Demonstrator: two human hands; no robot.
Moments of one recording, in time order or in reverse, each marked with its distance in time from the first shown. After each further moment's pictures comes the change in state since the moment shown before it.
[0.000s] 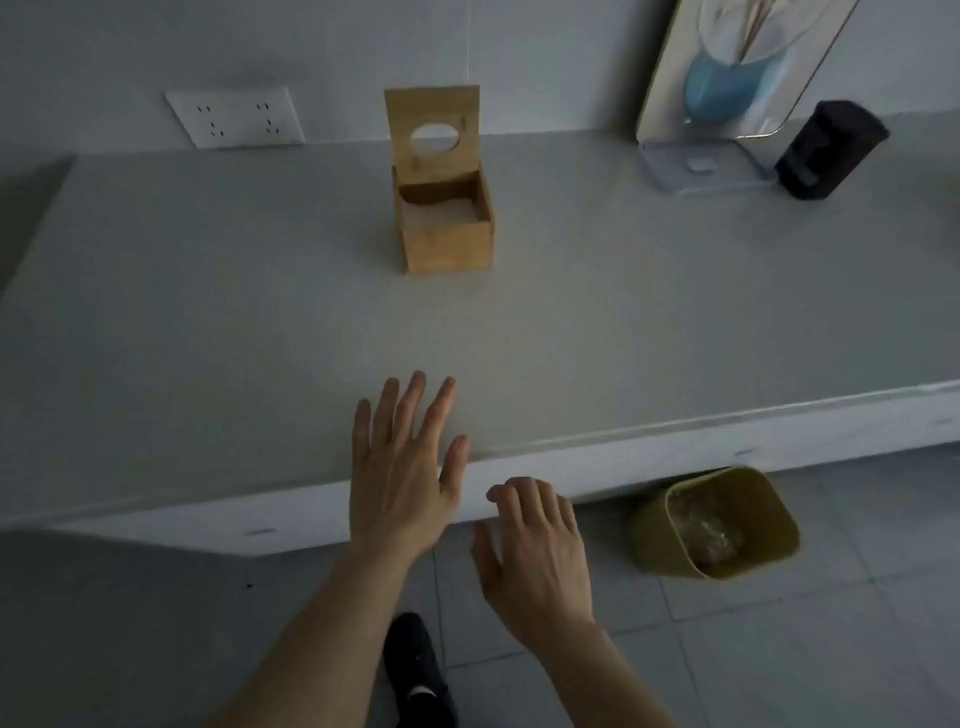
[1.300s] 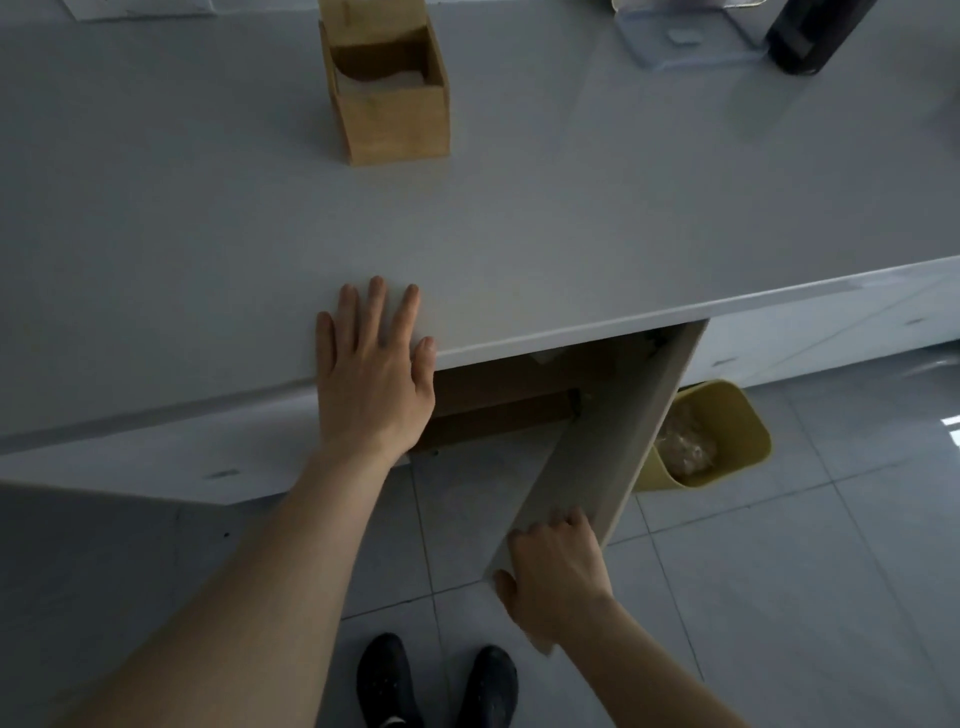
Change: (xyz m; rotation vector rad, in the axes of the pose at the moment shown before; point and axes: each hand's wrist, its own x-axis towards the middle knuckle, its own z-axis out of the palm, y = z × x) left_hand 0.009 -0.001 0.036 0.087 0.062 0.010; right_hand -0.078 0.043 0.040 -0.413 -0.699 0.001
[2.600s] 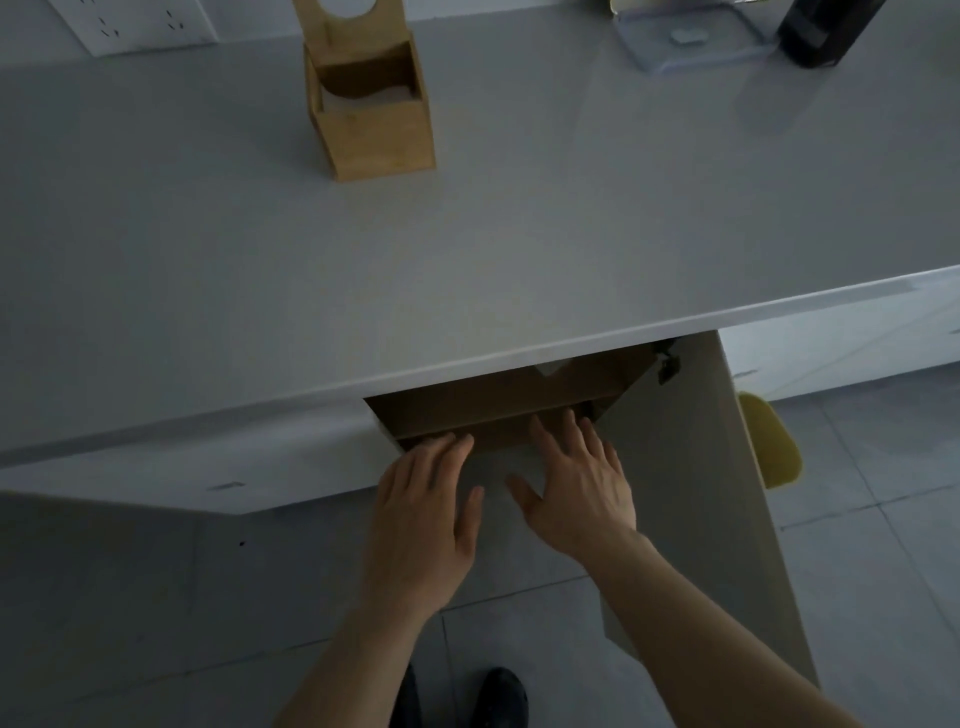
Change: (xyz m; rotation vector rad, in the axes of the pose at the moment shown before) left_hand -0.100 0.044 0.050 -0.165 -0.159 0.102; right_hand 0.061 0.071 -0.012 0.481 0.295 0.185
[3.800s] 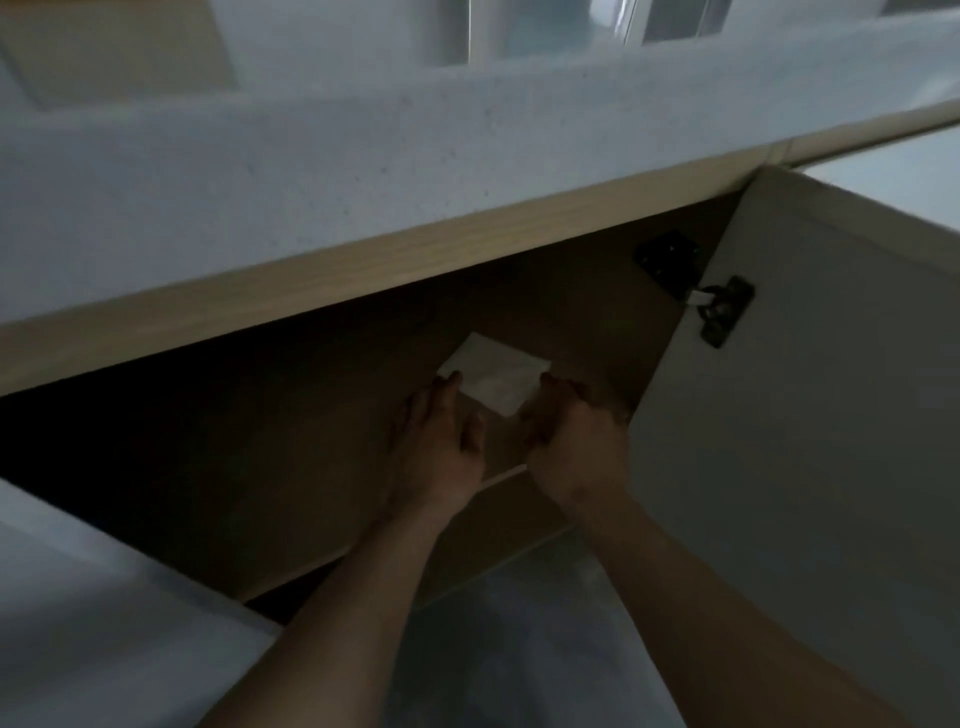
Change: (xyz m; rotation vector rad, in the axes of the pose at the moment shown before) left_hand 0.256 -0.036 0.255 -0.185 0.092 0.045; right_hand 0.216 0.106 0.145 0.356 0.554 0.203
